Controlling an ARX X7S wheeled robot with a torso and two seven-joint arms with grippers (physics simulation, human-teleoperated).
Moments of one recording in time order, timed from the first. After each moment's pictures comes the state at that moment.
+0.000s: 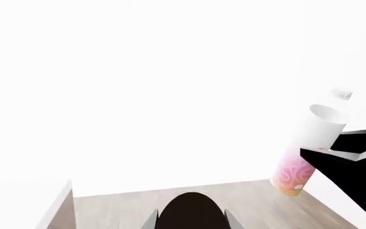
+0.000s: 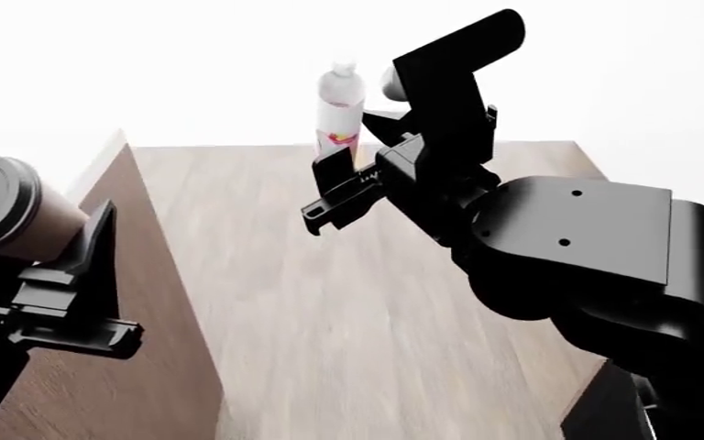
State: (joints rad) left arm -0.39 -0.74 -0.56 1.00 -1.75 -1.09 -0.81; right arm 1.19 0.41 -0.60 -0.34 1.19 0.98 0.52
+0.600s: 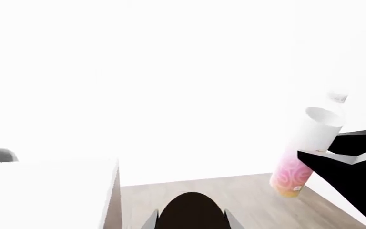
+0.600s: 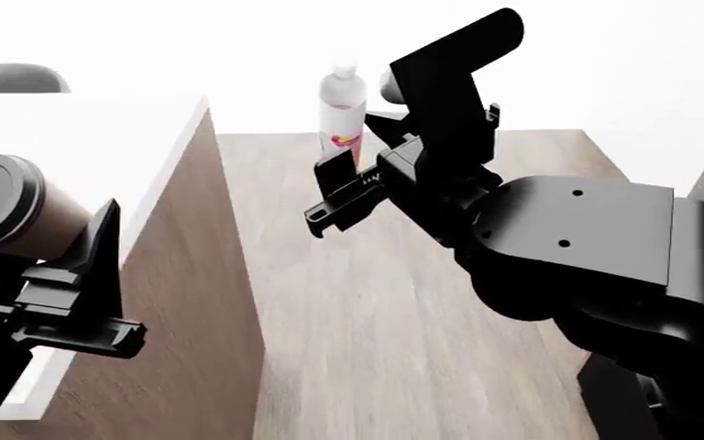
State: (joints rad) left arm -0.41 -0.74 -0.55 1.00 -1.75 -1.09 -0.81; right arm 1.20 0.42 -0.62 -0.35 1.19 0.99 0.52
